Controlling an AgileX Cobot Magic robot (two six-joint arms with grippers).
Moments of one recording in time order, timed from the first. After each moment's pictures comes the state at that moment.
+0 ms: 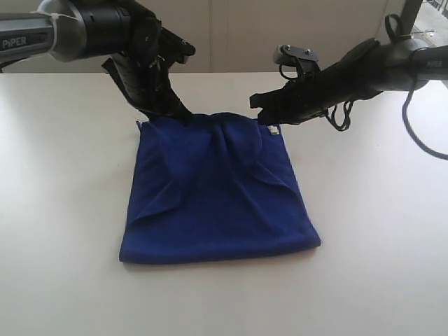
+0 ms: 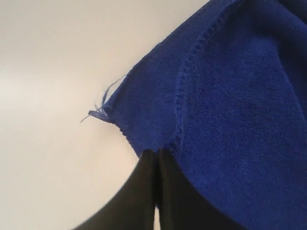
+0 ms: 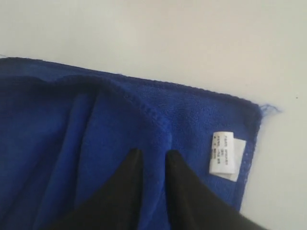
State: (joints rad) left arm -0.54 2.10 -1.78 0.29 0.88 -0.02; right arm 0.05 2.26 -1.63 0.93 0.57 -0.76
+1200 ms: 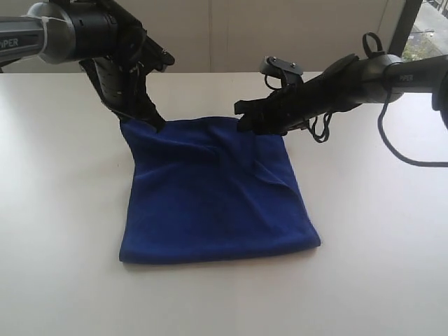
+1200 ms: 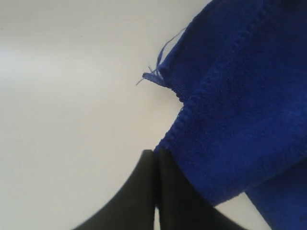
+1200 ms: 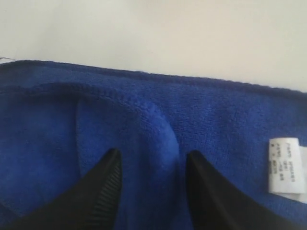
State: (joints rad) left arm -0.49 2.11 -1.76 0.42 0.94 0.00; right arm 0.09 2.33 -1.66 1.03 0.57 -0.76
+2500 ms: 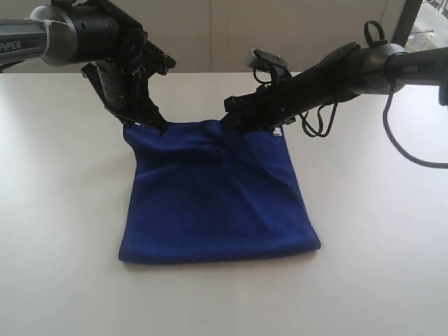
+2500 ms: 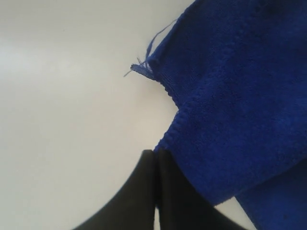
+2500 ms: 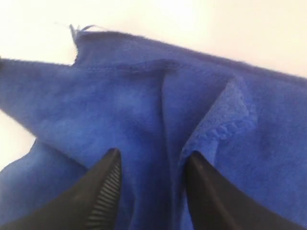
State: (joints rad) left arm -0.49 2.12 -1.75 0.37 0.93 0.00; right arm 0.11 2.29 -1.66 1.08 0.72 -0.85
